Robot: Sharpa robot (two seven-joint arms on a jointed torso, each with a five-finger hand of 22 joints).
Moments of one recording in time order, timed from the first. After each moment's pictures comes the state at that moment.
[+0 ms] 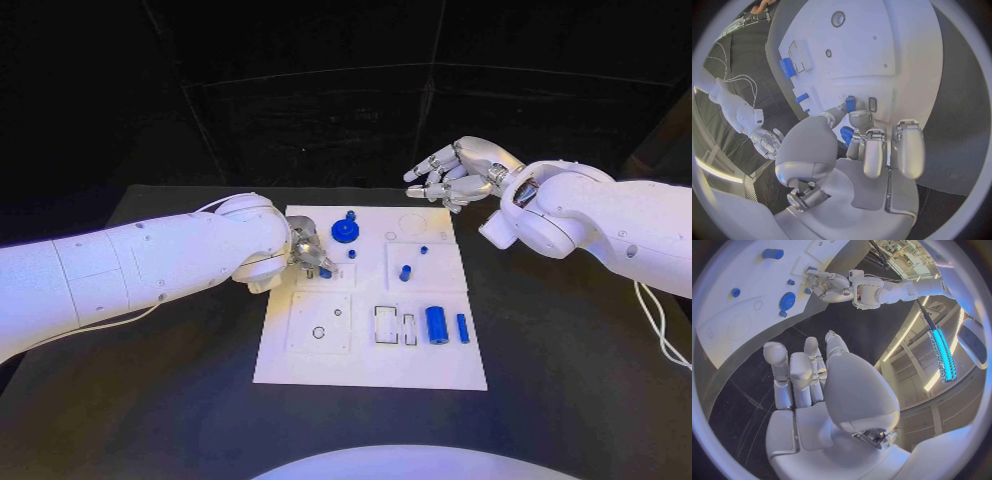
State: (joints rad) left arm 1.36 -0.57 -0.21 1.35 -0.95 0.01 -0.59; left_hand 1.09 -0.05 0.52 0.03 0.08 0.93 0.04 0.60 0.64 1.30 -0.03 1.00 0.94 1.47 -0.09 1.57 1.31 0.06 1.47 0.02 1.43 1.31; right arm 1.32 -0.86 -0.03 1.46 -0.79 -0.22 0.11; right_hand 1.47 0.00 -0.15 0.19 0.36 0.94 0.16 0.08 0.07 1.09 0.07 0.76 0.74 1.45 -0.01 1.11 1.03 0.12 1.14 0.10 1.16 0.89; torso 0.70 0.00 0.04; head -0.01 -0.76
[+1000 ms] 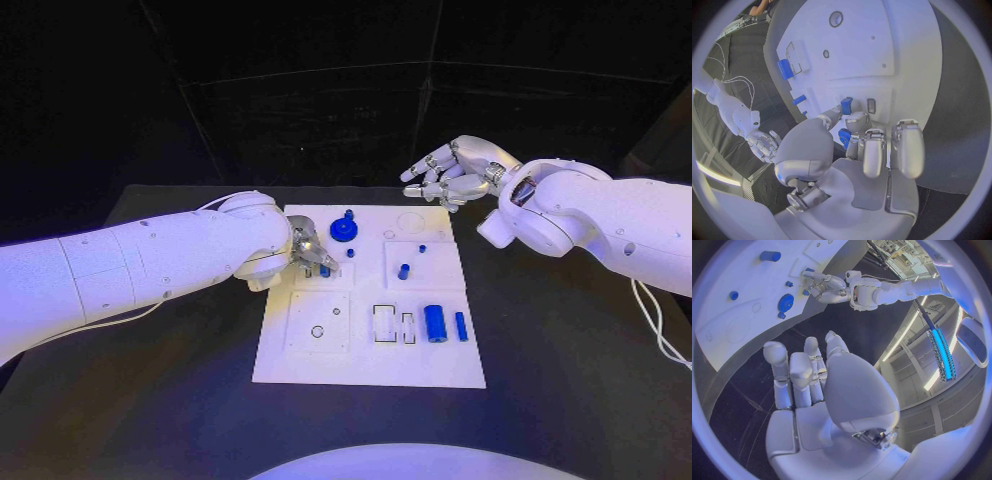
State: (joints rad) left arm 1.36 -0.55 -0.21 1.32 -0.95 0.04 -0.61; left_hand 0.93 -0.07 0.47 0.05 0.08 0.96 0.02 0.64 0.67 1.33 -0.05 1.06 0.98 1.47 -0.10 1.57 1.31 0.06 1.46 0.01 1.43 1.31; right arm 1.32 -0.86 -0.03 1.46 -0.79 -0.20 0.11; right_hand 1.47 0.00 -0.15 0.19 0.36 0.94 0.16 0.08 0.07 1.09 0.07 0.75 0.74 1.45 -0.01 1.10 1.02 0.12 1.14 0.10 1.16 0.88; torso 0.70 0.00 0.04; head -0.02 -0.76
